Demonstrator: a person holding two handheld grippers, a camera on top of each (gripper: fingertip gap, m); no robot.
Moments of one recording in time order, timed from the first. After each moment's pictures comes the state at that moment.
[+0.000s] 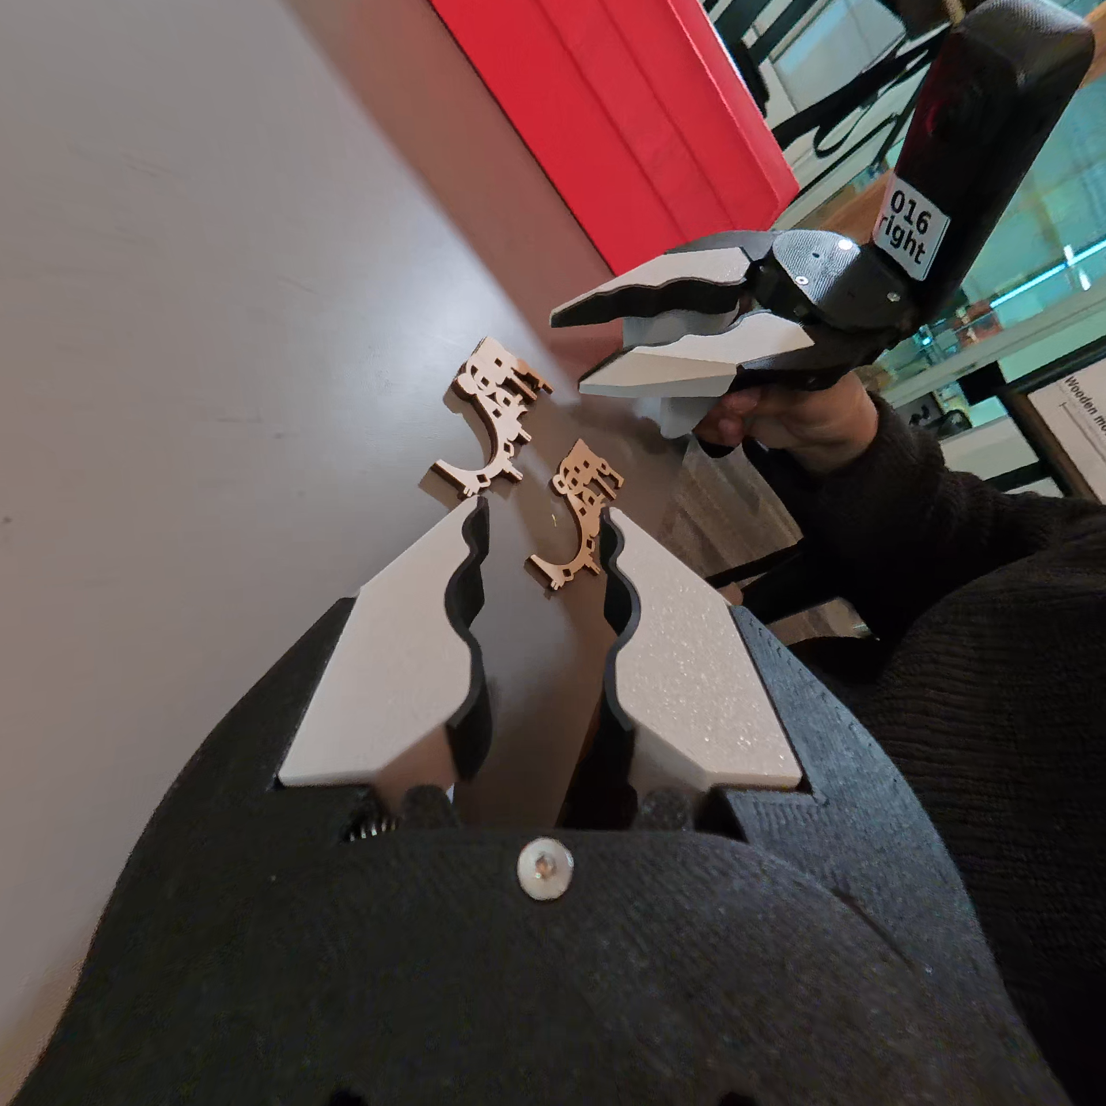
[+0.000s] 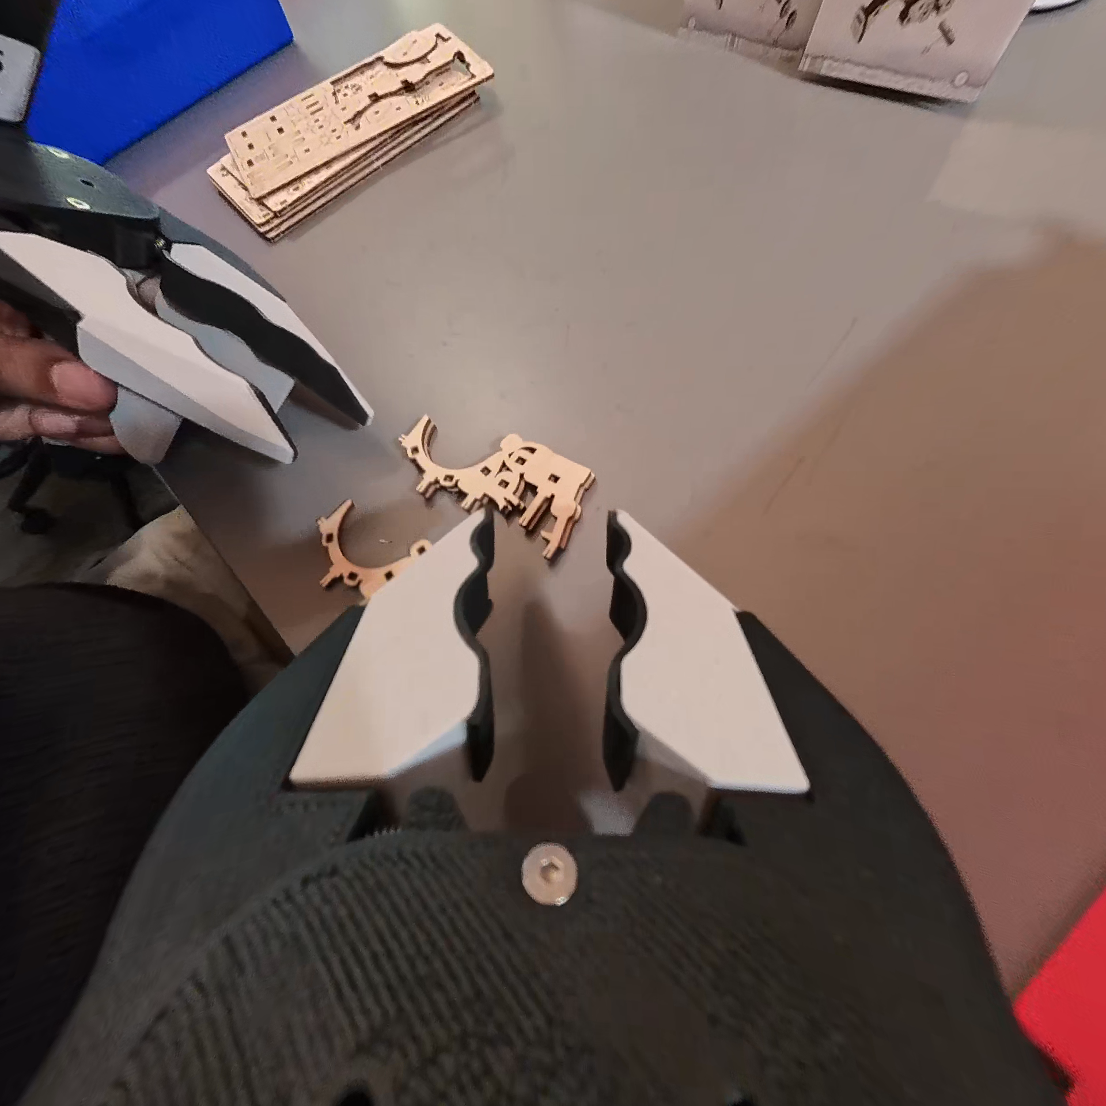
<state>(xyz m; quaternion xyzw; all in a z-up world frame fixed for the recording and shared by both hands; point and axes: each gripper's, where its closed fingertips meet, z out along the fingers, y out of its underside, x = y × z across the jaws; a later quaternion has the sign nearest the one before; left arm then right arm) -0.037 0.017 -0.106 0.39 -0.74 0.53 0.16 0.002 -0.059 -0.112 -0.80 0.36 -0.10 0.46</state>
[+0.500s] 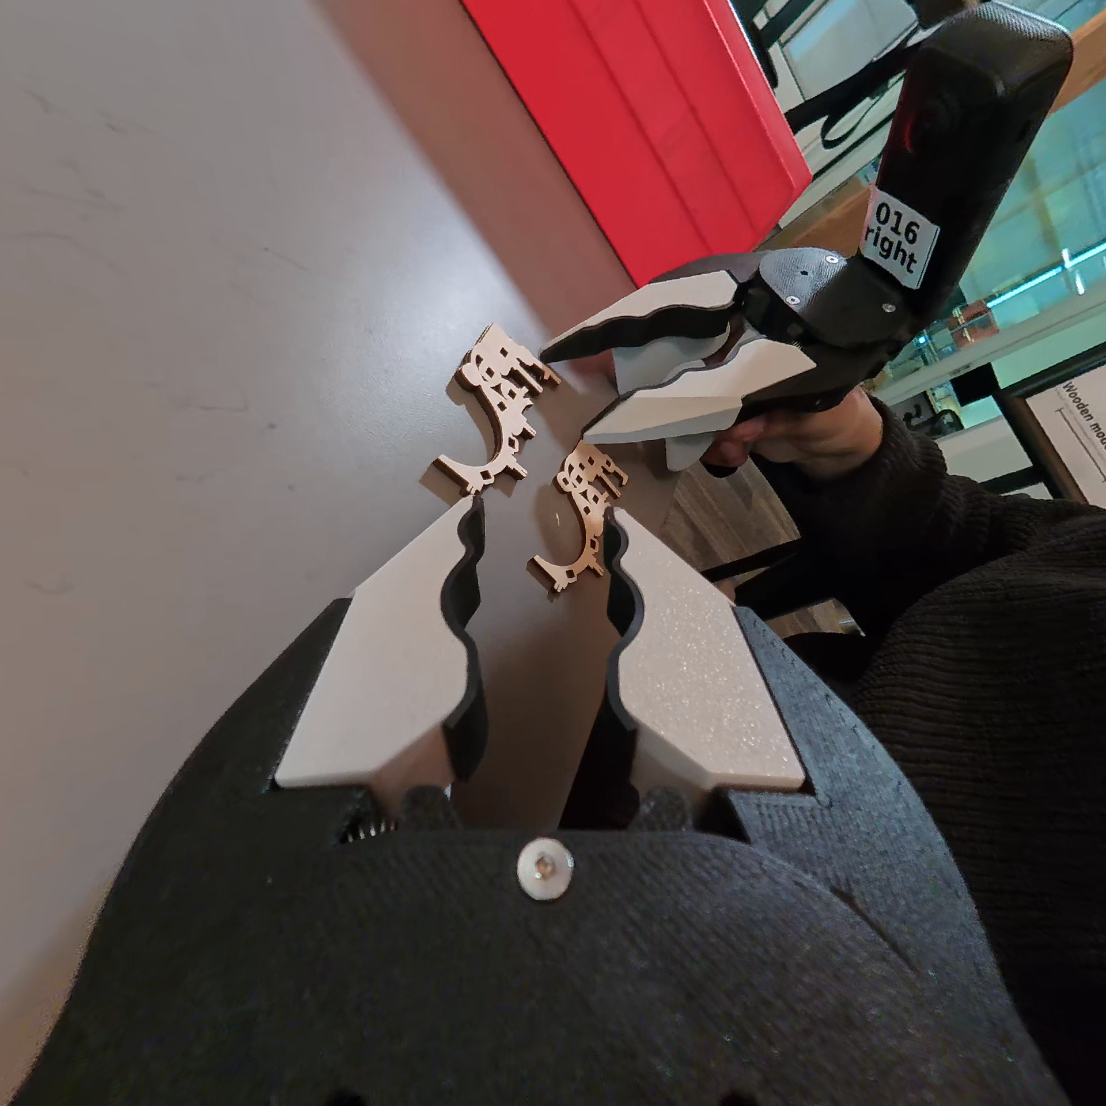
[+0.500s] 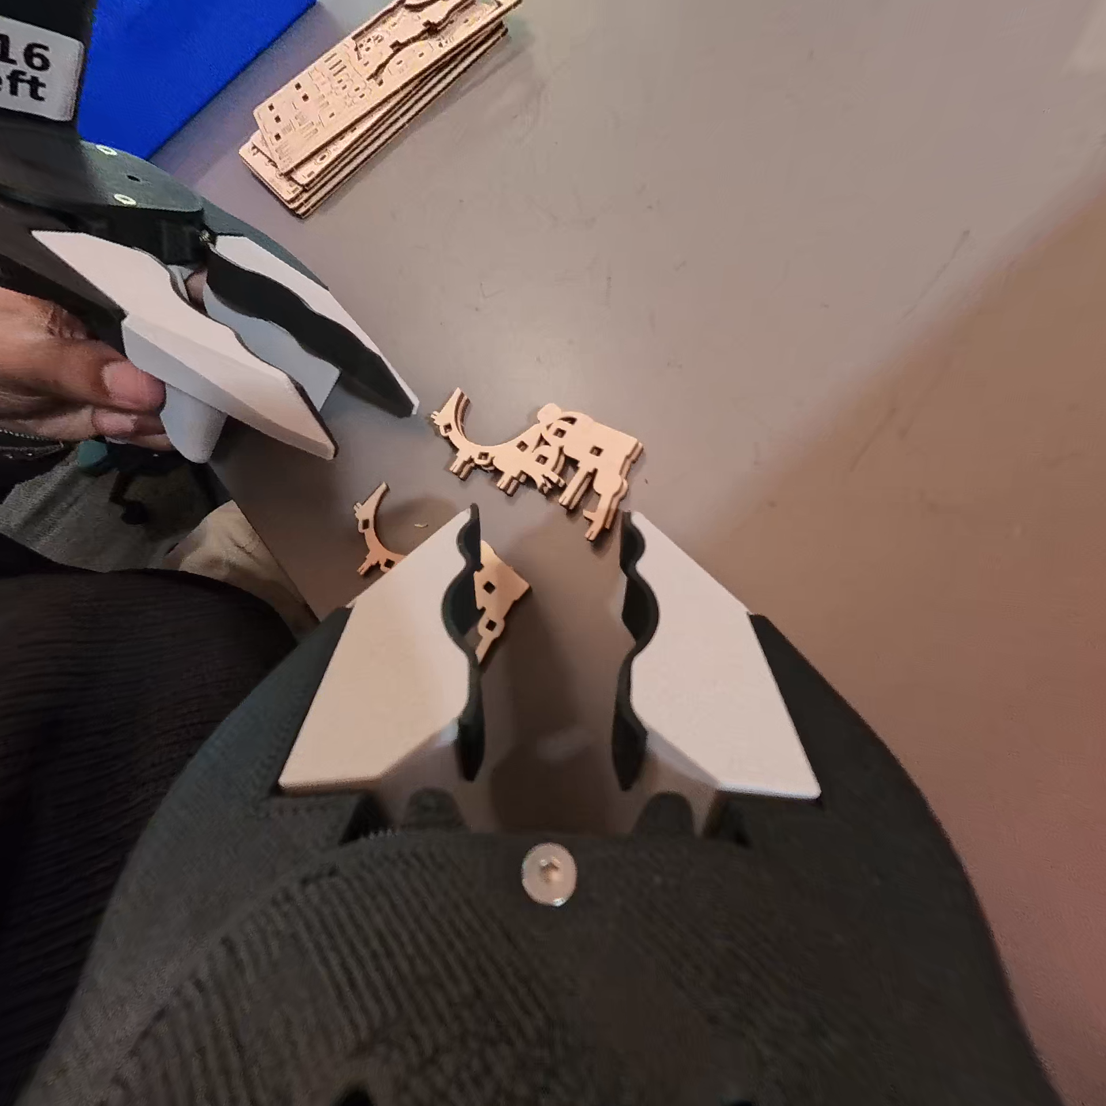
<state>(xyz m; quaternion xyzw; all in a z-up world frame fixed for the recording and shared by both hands) -0.036 0.013 -0.111 0.40 -0.74 0.52 0.18 -0.010 -0.048 -0.125 -0.80 0.38 -0.04 0.45</state>
